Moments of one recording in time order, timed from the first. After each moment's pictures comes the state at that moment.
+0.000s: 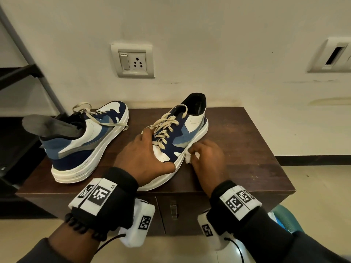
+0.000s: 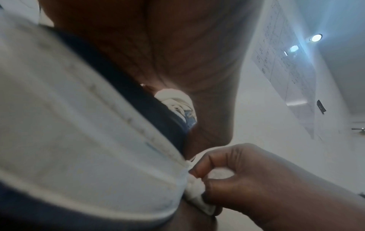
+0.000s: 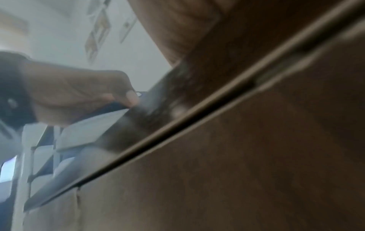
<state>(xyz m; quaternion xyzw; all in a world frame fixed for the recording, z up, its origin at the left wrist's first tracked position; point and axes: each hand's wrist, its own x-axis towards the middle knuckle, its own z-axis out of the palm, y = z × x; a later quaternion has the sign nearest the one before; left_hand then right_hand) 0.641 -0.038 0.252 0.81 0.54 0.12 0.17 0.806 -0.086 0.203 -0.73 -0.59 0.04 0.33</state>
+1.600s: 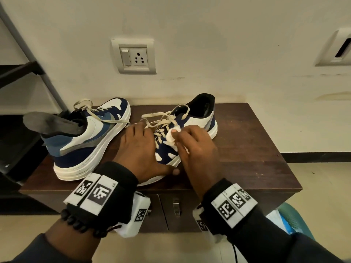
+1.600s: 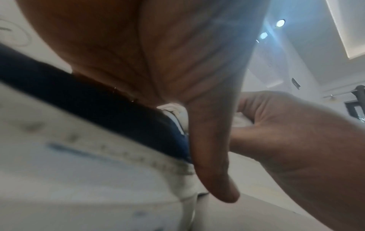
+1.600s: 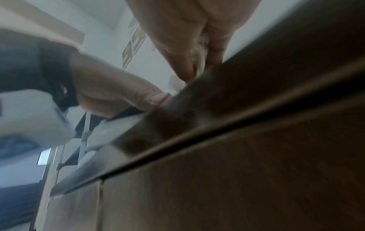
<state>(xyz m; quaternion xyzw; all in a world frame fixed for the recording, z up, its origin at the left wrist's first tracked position) 0.634 -0.029 0.250 0.86 0.52 0.02 0.03 0.777 -0.086 0.213 -0.59 -0.65 -0.12 0.46</state>
